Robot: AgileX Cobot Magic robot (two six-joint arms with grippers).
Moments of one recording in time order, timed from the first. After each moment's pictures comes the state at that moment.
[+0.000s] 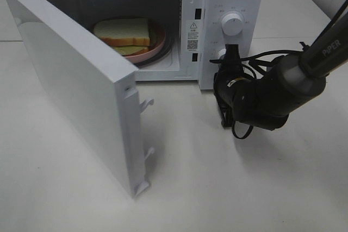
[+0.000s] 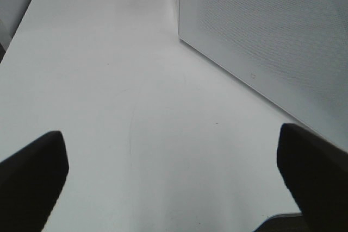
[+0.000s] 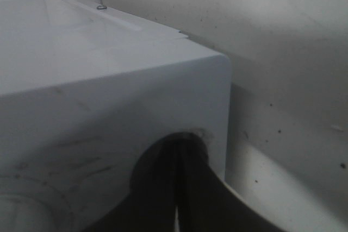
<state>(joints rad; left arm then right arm) 0.00 0.00 -0.52 -0.07 1.08 0.05 0.52 2.16 -0.94 0.66 -0.81 1.30</state>
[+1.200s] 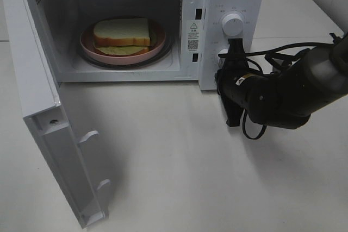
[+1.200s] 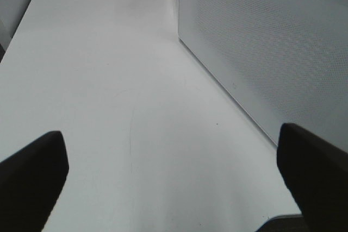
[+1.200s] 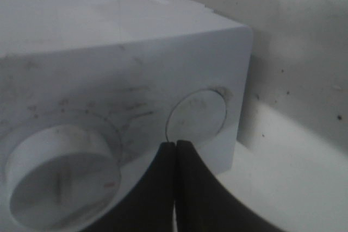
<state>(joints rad) 0.00 0.00 -0.52 -0.07 1.08 0.05 0.54 2.04 -0.81 0.54 -0.77 1.35</state>
